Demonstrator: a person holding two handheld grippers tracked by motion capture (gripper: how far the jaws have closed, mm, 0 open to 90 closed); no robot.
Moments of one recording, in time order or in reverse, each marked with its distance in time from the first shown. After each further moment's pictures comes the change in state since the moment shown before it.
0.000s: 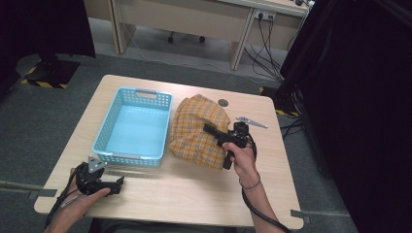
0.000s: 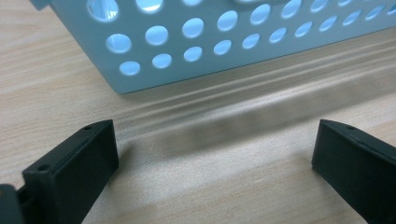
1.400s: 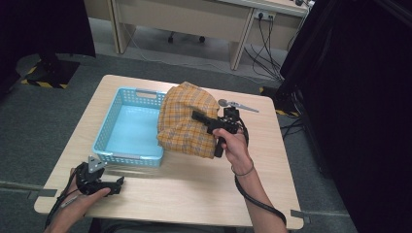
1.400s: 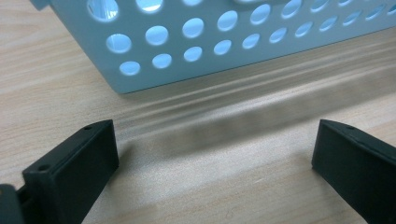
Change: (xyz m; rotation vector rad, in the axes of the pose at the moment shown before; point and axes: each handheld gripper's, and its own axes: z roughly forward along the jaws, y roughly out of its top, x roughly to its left) left arm 0.000 0.000 0.000 0.000 0.000 -0.002; right arm 0.037 0.038 0.028 0.025 0.069 -0.013
